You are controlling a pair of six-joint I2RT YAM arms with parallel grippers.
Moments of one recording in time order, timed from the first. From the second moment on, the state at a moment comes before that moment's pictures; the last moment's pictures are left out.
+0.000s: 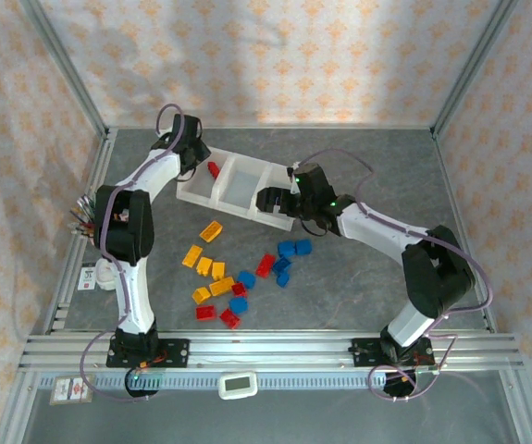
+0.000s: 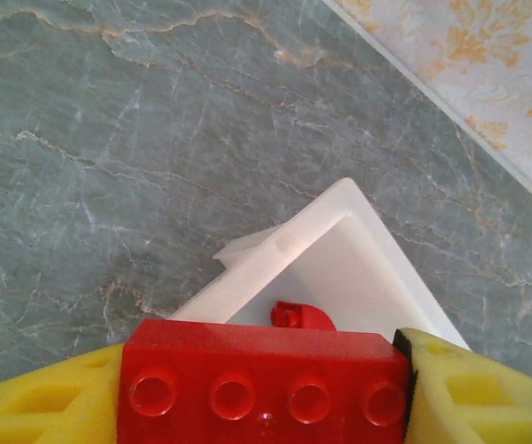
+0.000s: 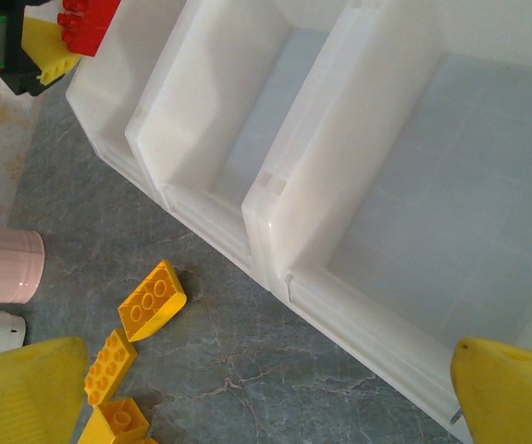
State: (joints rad) left arm -0.10 2.07 1.67 -0.47 -0.15 -0.81; right arm 0.60 1.63 1.09 -0.15 -0.20 0.62
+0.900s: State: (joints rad) left arm -0.17 2.01 1.76 -0.58 -0.21 -0.77; right arm 0.60 1.63 1.10 -0.16 -0.20 0.60
